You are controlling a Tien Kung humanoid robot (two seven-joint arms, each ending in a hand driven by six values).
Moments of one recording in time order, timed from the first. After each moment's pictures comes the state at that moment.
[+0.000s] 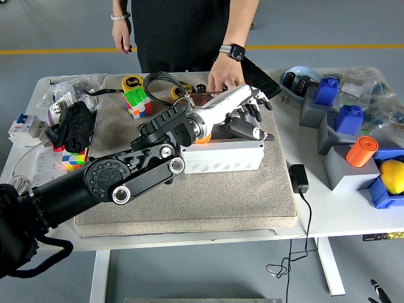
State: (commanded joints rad) left arm -0.89 0.02 -0.55 -1.12 1.37 0.16 0.20; right arm 0.16 -0.20 0.38 0.31 0.32 -0.20 0.04
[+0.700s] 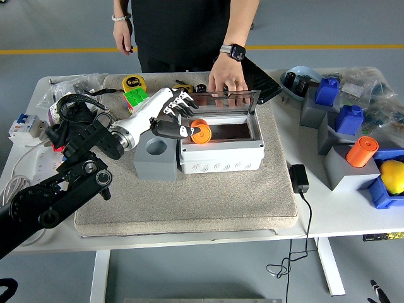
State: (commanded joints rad) left arm -0.60 0.27 -0.76 -1.32 1.42 0.15 0.21; right arm 0.16 -0.20 0.42 0.31 0.30 -0.19 0.04
